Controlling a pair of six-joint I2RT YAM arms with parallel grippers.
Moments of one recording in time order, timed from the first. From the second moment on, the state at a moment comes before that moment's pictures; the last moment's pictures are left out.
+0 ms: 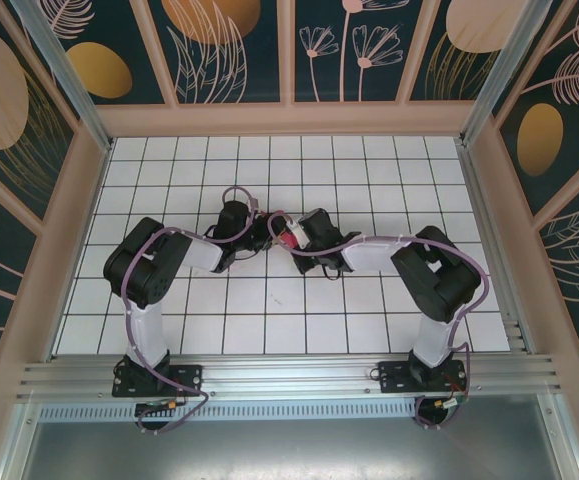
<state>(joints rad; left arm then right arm) -0.50 1.95 0.82 0.65 0.44 -1.24 0.73 1.81 0.93 -0.03 -0.10 0.08</state>
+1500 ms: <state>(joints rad) -0.50 1.88 0.78 0.63 0.50 -1.16 0.56 1.98 0.80 0.46 -0.83 0.83</state>
